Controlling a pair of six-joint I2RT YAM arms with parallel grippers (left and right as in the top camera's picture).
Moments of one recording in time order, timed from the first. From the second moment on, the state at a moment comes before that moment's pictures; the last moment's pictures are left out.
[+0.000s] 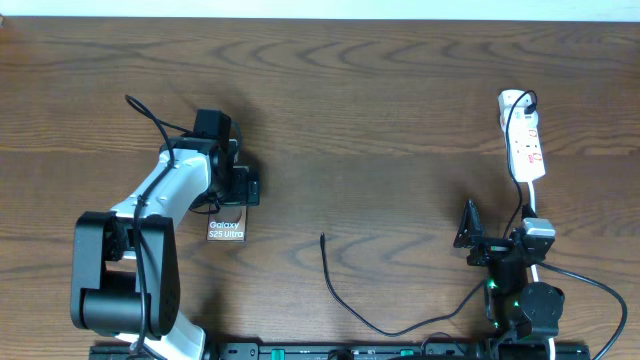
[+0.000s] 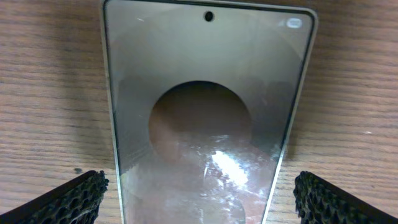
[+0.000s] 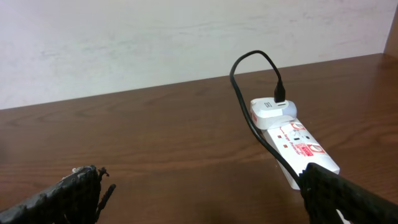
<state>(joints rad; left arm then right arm) -0.10 1.76 1.03 -0.74 0.02 -0.14 -0.01 0.01 0.01 -0.07 0.00 0.17</state>
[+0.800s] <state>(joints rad) -0.10 1.78 1.00 -0.71 0.00 -0.14 -0.01 0.01 0.01 -0.07 0.00 0.17</state>
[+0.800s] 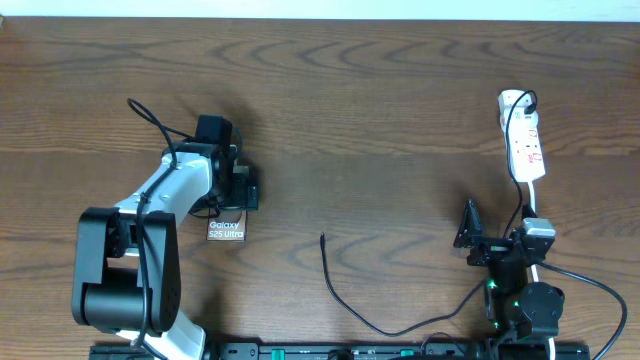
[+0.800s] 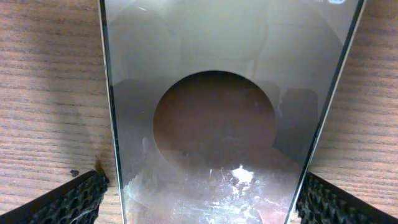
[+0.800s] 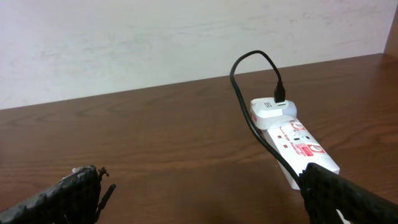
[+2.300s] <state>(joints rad) -0.10 1.78 0.99 -0.70 0.00 -0.14 -0.01 0.01 0.01 -0.07 0.00 0.17</state>
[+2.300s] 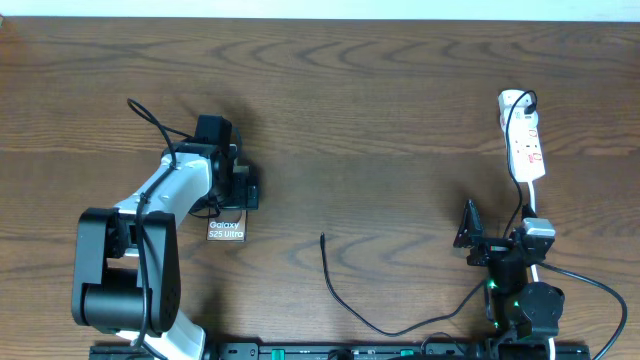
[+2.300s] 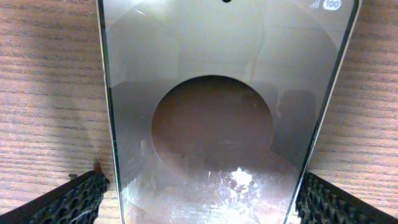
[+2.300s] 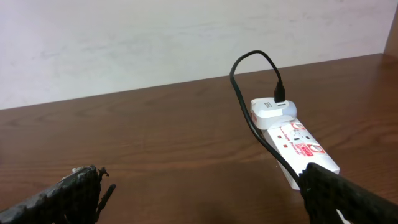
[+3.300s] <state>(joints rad) -0.10 1.78 0.99 -0.69 0.00 -0.14 -0.01 0.01 0.01 -0.07 0.00 0.17</state>
